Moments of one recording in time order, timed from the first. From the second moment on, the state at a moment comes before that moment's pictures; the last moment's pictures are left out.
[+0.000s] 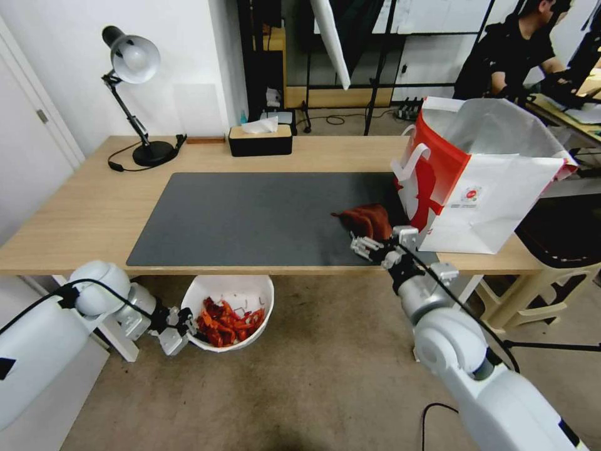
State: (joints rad) left arm 0.90 -0.60 -0.09 -1.61 0.32 -0.69 1.20; right arm -1.21 1.06 0.22 2.05 0.58 -0.15 0.26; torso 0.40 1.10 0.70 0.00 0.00
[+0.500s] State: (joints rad) left arm 1.03 -0.54 -0.15 -1.71 0.37 -0.75 1.15; right arm -1.44 1.14 0.27 2.06 0.27 0.16 0.18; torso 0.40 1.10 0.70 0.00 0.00
